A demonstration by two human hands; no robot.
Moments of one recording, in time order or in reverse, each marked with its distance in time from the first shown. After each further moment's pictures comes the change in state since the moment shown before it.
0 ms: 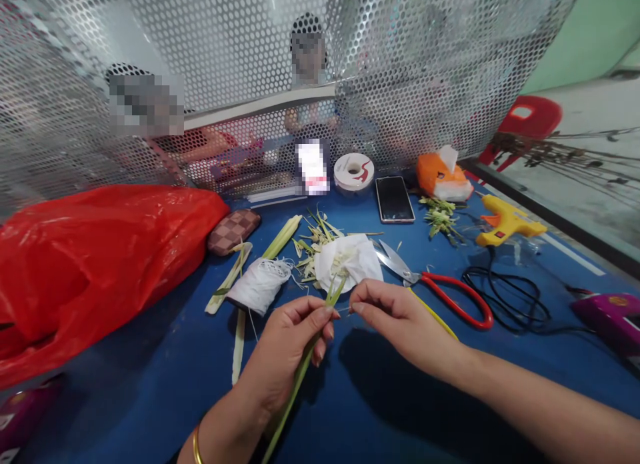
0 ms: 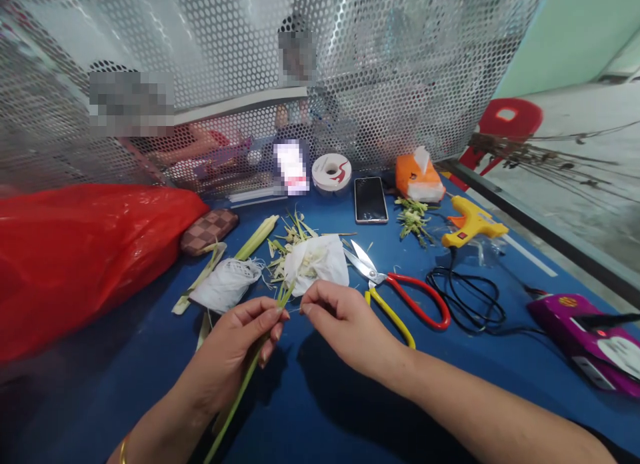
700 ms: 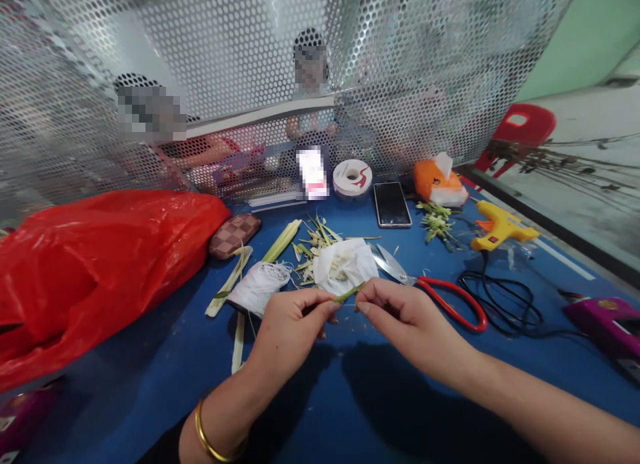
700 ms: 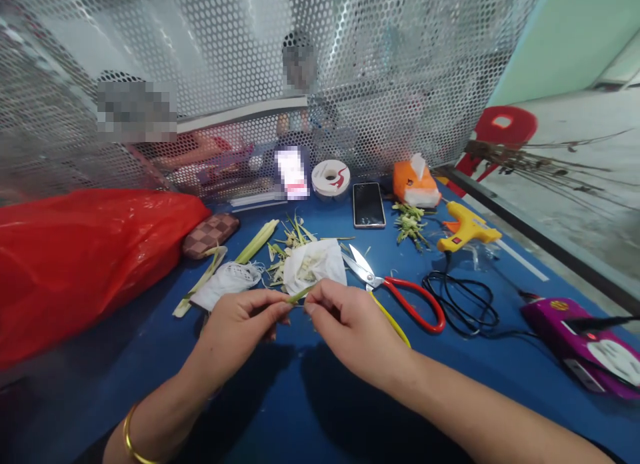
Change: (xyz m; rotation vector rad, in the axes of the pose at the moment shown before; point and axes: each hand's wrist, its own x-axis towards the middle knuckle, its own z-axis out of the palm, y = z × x) left_hand 0.003 0.028 0.014 0.658 0.086 0.267; right_hand -0.009 -0.008 -0.009 -0.178 0.051 -0.079
